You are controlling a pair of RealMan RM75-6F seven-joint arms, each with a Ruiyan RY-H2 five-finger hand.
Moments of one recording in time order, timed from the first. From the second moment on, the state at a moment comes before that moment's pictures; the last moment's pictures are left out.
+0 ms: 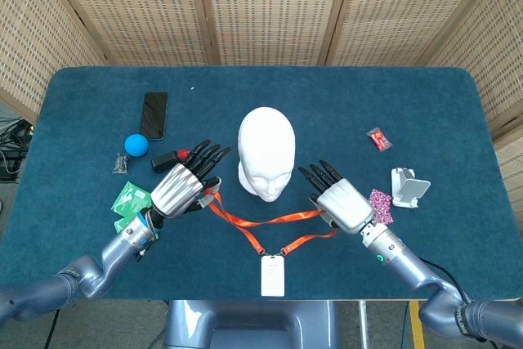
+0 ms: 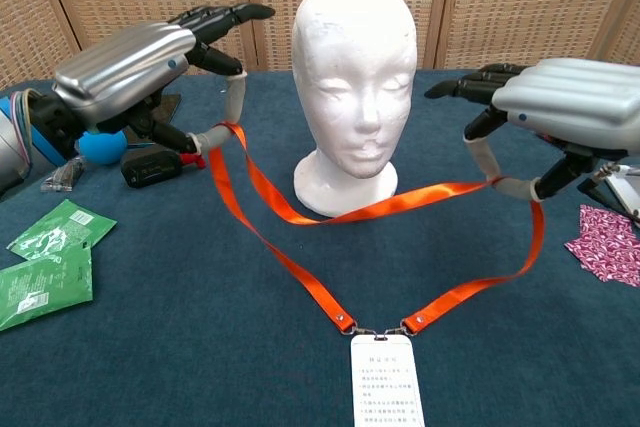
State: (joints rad) left arm -0.75 -1.68 -0.05 -1.09 1.71 1.40 -0.08; right arm 0.68 -1.33 0.02 -1.54 -1.57 1.12 -0.26
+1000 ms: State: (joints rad) left arm -0.77 -1.44 -0.30 -1.58 1.33 1.20 0.11; right arm 0.71 -1.13 0.31 -1.92 -1.17 1.04 0.16
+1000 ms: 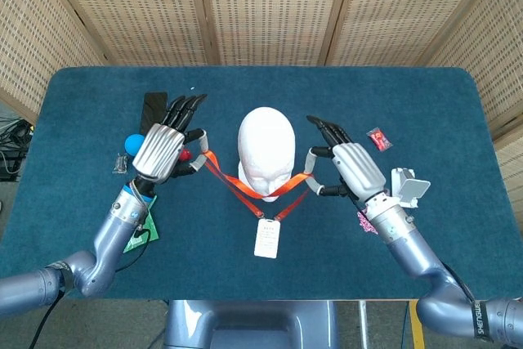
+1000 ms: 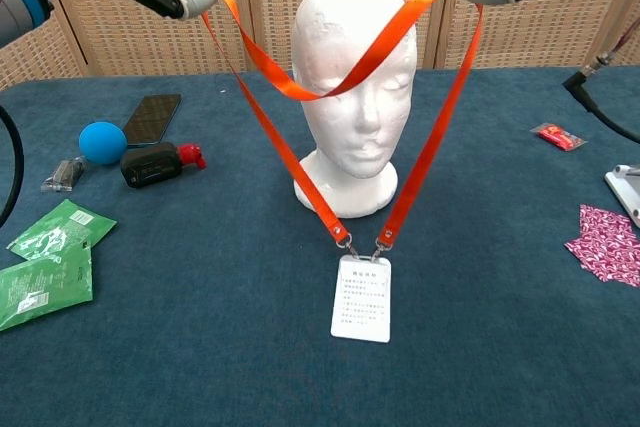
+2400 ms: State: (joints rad) left arm -0.91 -1.49 -0.45 -1.37 0.90 0.95 0.04; right arm 1.06 -1.22 0.49 -1.51 -0.39 0.79 0.11
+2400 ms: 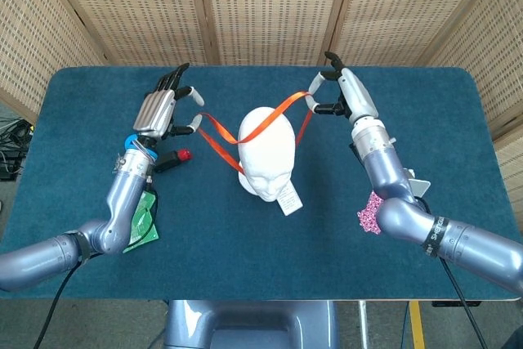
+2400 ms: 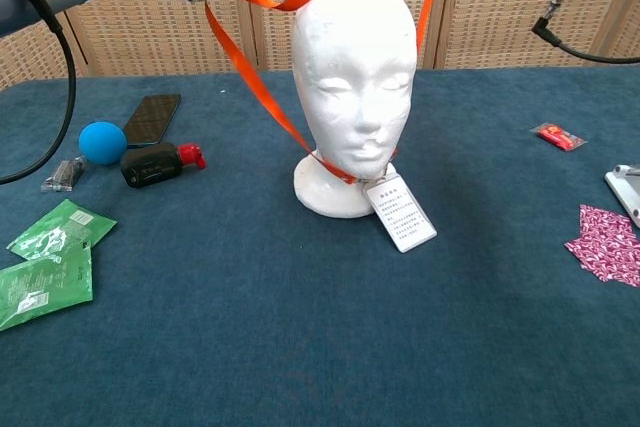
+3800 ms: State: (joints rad) left arm -0.49 -1.10 -0.22 -1.65 1.26 1.34 -0.01; right arm 0.64 -0.99 0.27 -1.77 -0.84 1.18 -0.03
